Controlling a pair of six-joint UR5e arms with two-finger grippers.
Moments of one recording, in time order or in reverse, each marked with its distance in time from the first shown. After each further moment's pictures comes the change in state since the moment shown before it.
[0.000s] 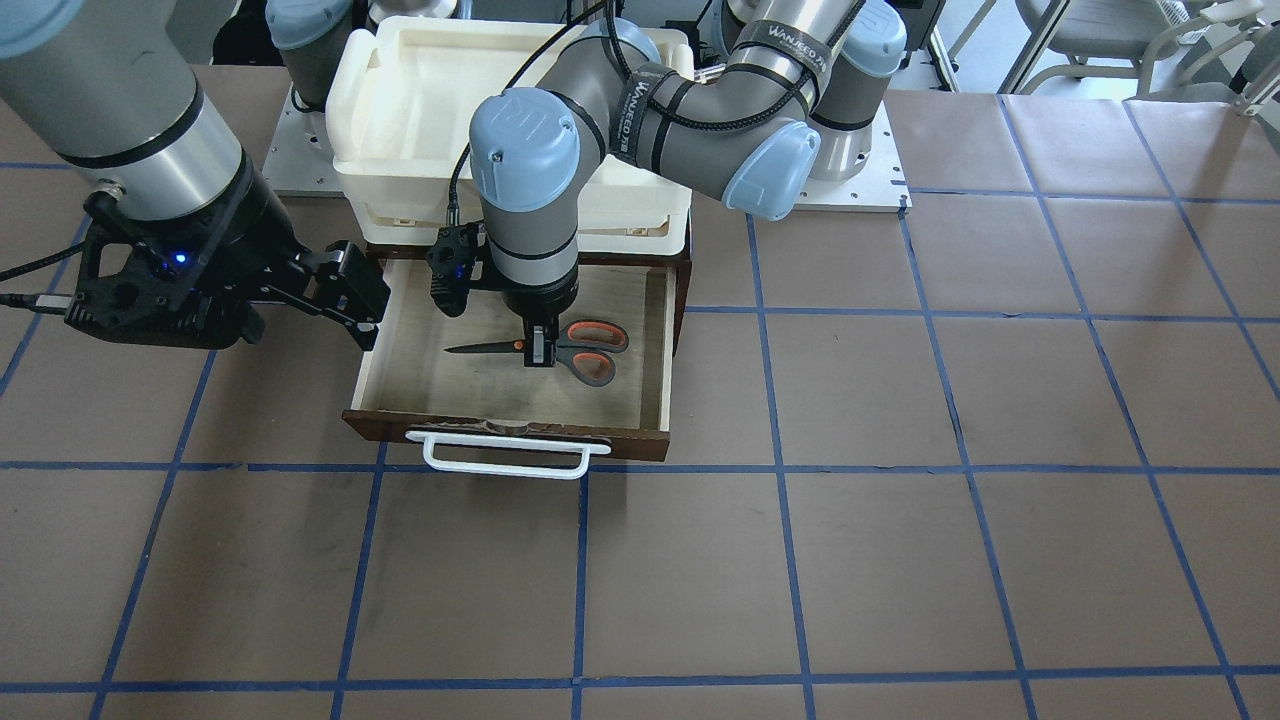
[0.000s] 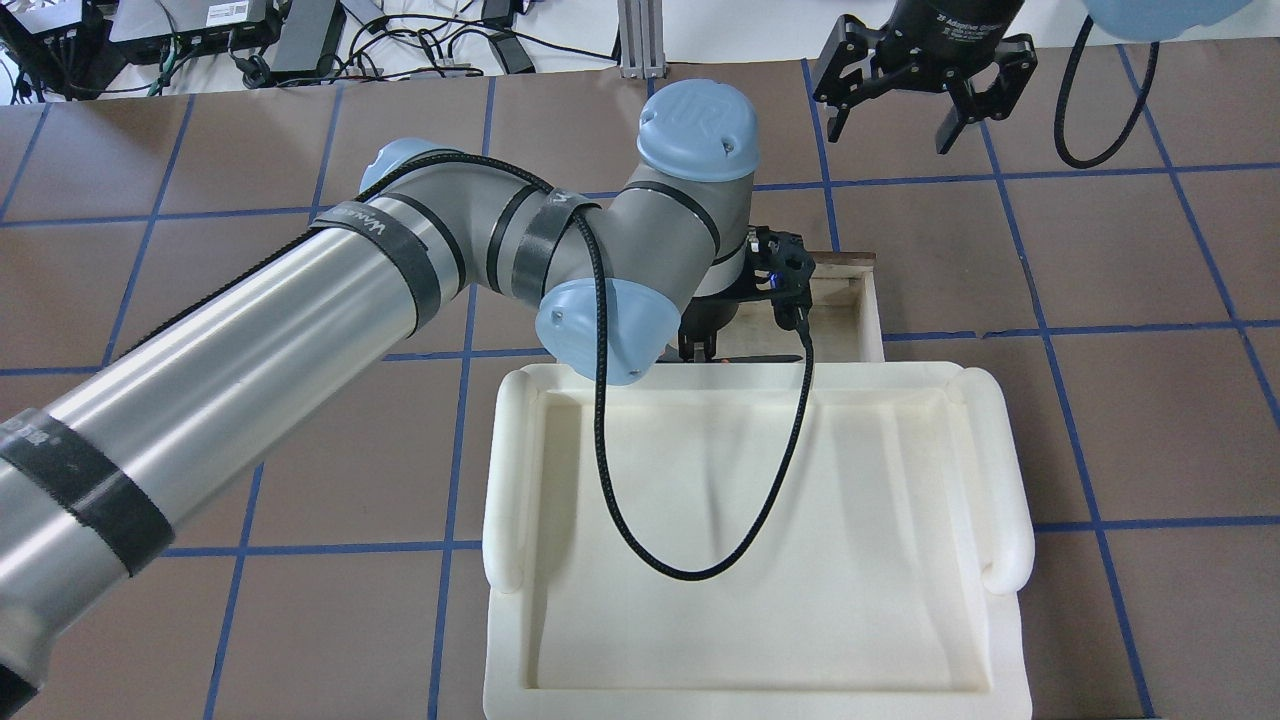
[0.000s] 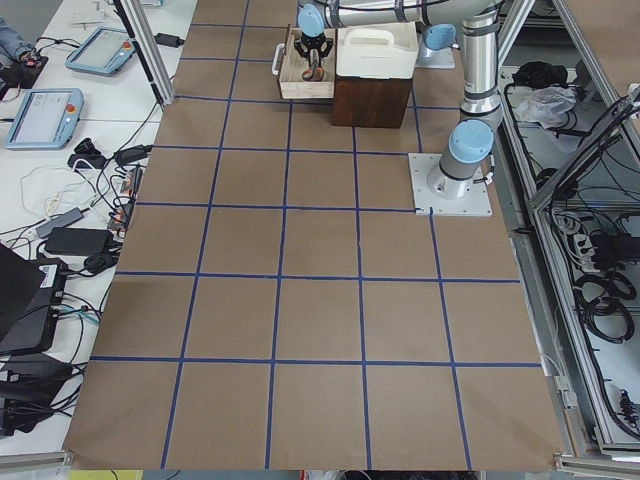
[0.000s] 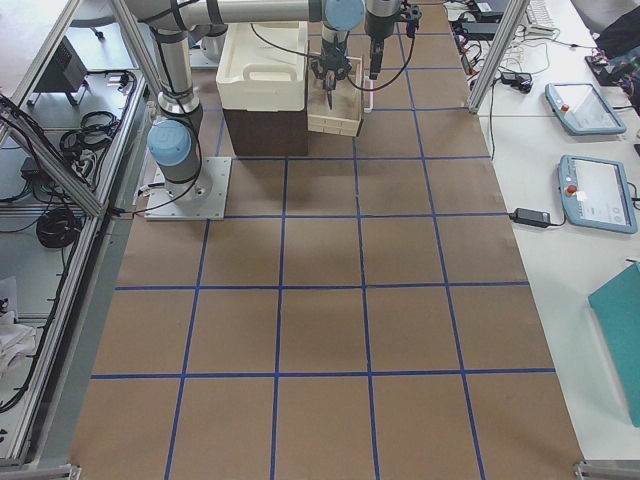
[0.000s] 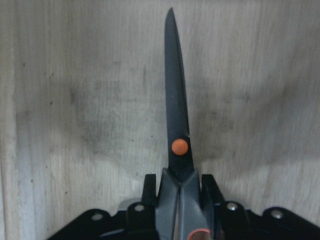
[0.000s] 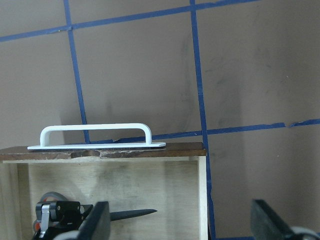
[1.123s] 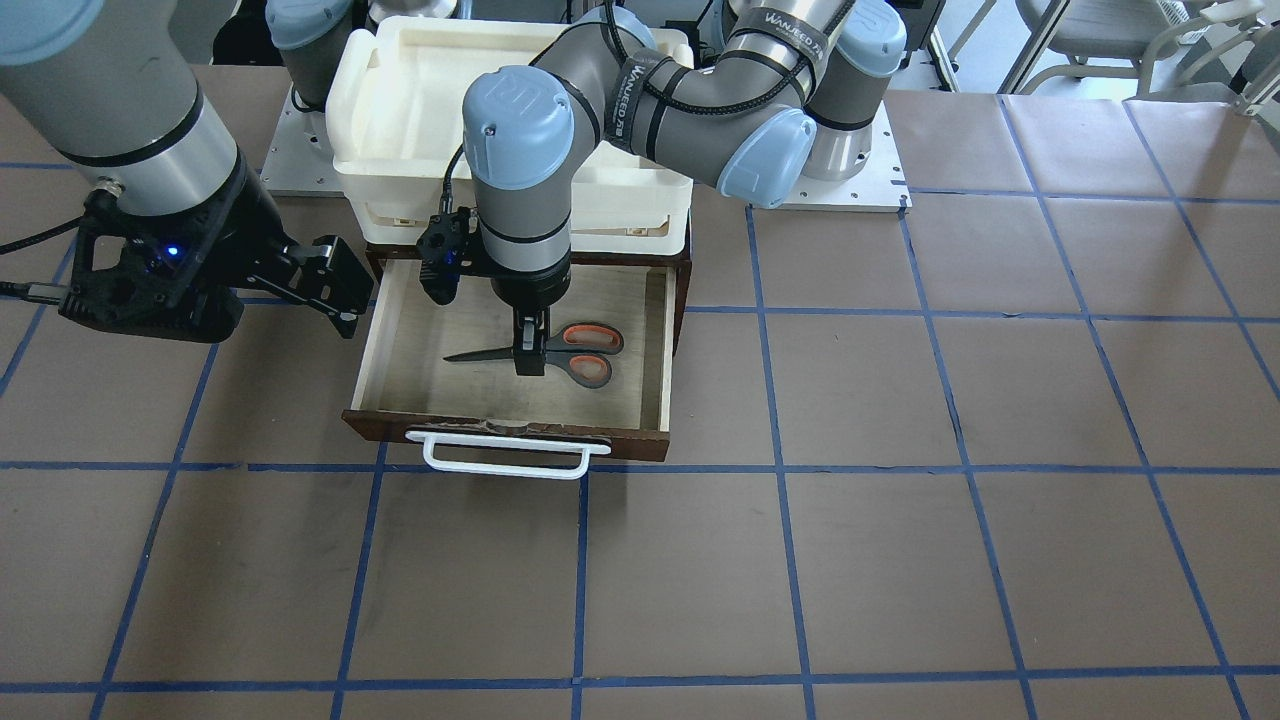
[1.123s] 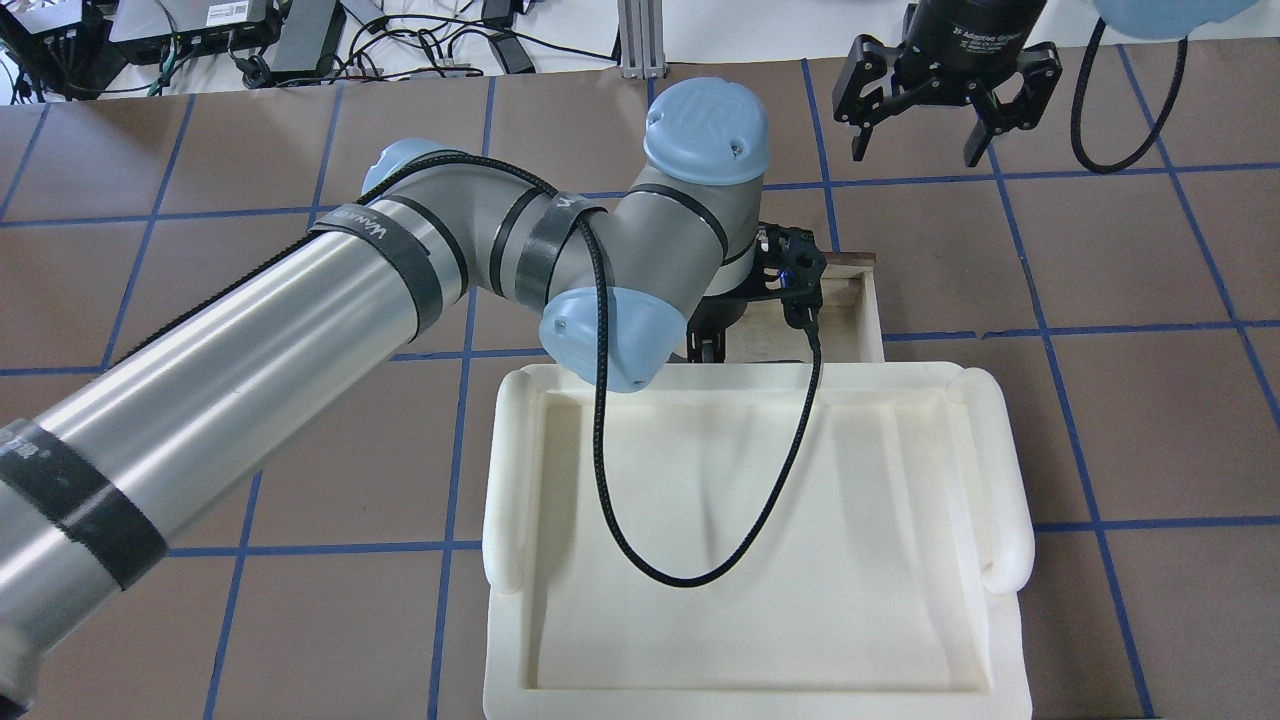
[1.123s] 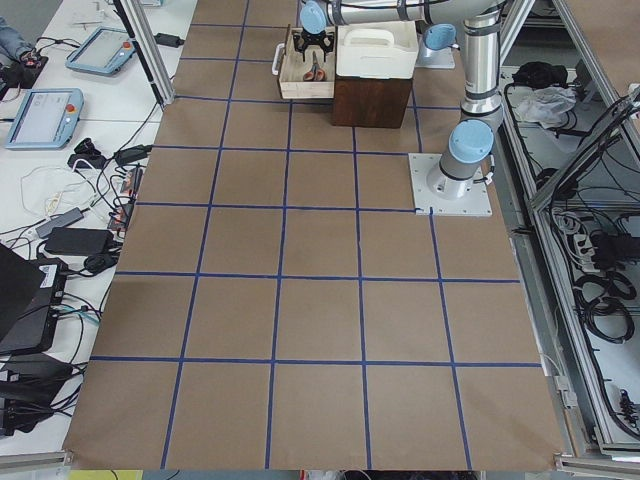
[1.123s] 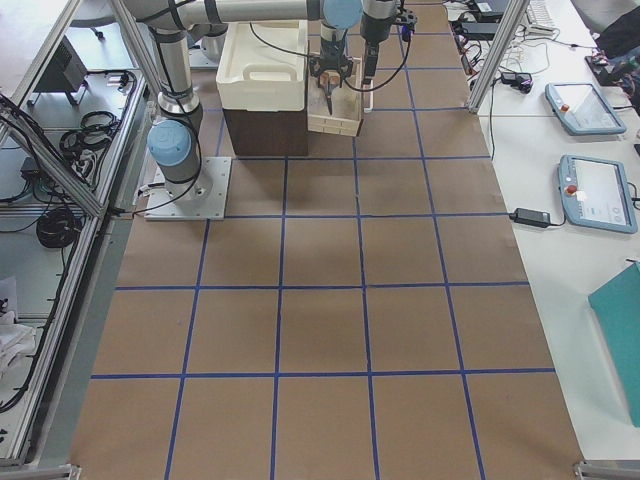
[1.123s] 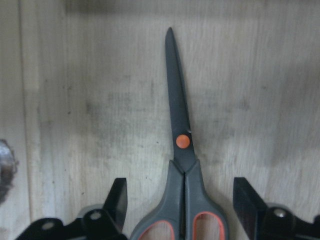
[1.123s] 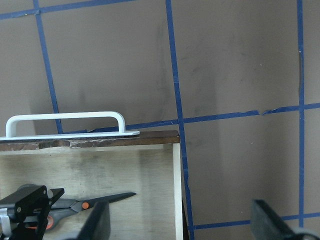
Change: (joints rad) left arm -0.007 0.025 0.006 0.035 0.004 -0.001; right arm 0.000 -0.004 0.001 0.042 -0.074 -0.001
